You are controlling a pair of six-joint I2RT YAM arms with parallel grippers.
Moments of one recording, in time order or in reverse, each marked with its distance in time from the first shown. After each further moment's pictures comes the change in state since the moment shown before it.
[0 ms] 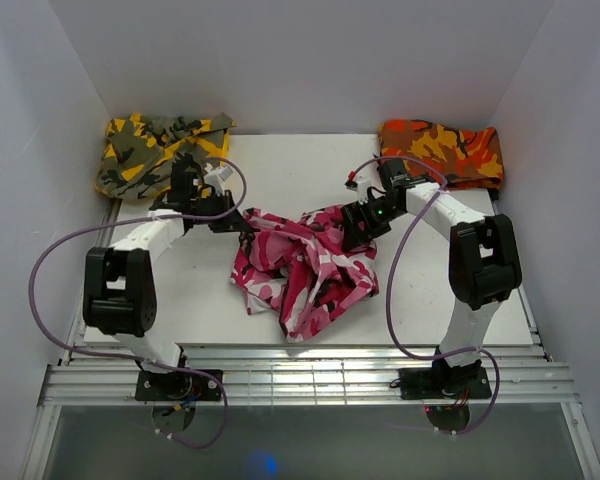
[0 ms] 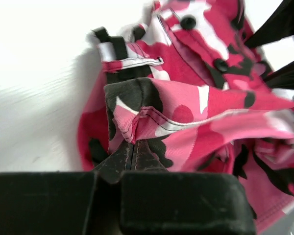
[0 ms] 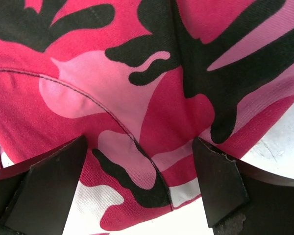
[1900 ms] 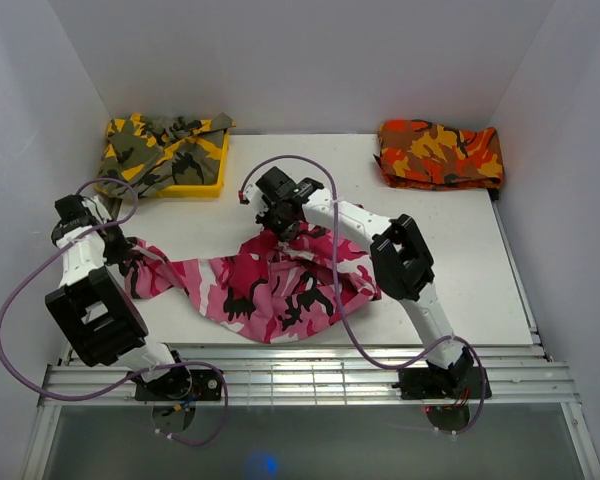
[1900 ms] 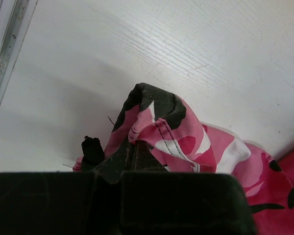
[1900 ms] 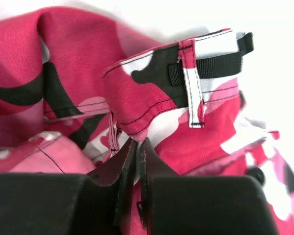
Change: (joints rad) left arm 0.674 -0.198 0.007 -0.404 -0.510 0.108; right arm 0.533 0.419 0.626 -0.067 0.537 -0.008
